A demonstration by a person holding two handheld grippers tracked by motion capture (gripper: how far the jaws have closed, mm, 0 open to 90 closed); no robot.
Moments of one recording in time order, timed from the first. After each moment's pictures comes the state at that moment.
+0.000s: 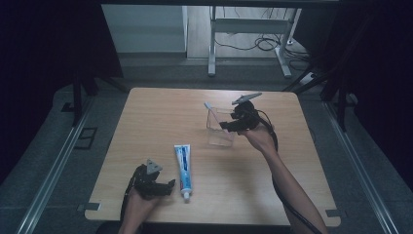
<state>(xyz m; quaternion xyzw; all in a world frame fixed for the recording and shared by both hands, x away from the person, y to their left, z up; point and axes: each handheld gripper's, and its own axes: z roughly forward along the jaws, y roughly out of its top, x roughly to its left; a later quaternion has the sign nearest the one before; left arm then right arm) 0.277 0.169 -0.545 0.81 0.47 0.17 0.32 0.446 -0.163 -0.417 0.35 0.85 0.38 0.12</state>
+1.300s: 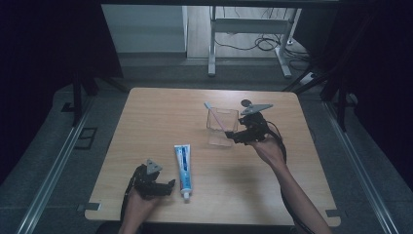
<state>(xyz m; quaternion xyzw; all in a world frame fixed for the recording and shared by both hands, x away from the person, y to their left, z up) 0.277 0.168 -0.545 0.81 0.47 0.17 0.32 0.410 -0.185 -0.421 0.33 0.84 0.40 0.15</state>
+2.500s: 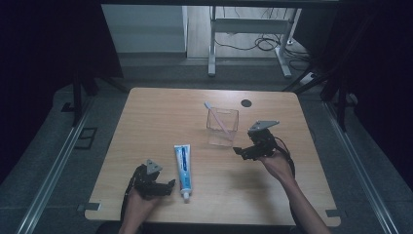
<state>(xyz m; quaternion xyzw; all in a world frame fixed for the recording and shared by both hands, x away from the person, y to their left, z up) 0.277 0.168 -0.545 0.81 0.47 0.17 0.32 0.383 -0.212 -0.459 0.33 0.85 0.37 0.15</state>
